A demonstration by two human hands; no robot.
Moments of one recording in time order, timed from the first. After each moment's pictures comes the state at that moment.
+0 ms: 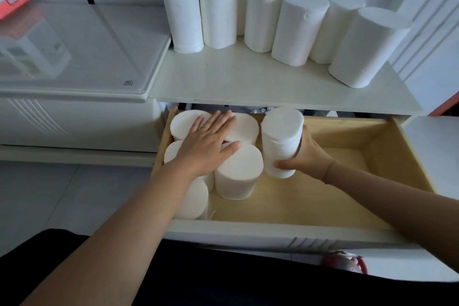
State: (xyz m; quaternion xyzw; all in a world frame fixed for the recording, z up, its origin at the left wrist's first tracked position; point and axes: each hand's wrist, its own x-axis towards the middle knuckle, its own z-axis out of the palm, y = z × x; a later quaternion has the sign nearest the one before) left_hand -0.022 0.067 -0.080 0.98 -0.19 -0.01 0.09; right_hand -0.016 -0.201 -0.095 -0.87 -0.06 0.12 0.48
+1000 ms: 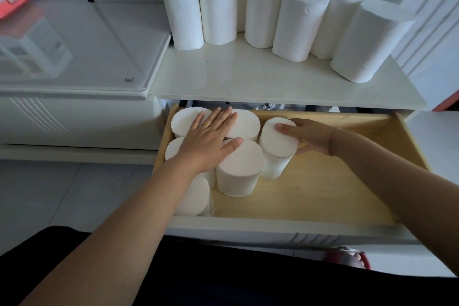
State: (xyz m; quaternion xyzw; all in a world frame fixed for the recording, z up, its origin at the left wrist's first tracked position) left_hand -0.021 0.067 -0.083 0.98 -0.19 0.00 0.09; right_hand 0.023 -0.201 -0.069 -0.82 0.06 0.31 0.49
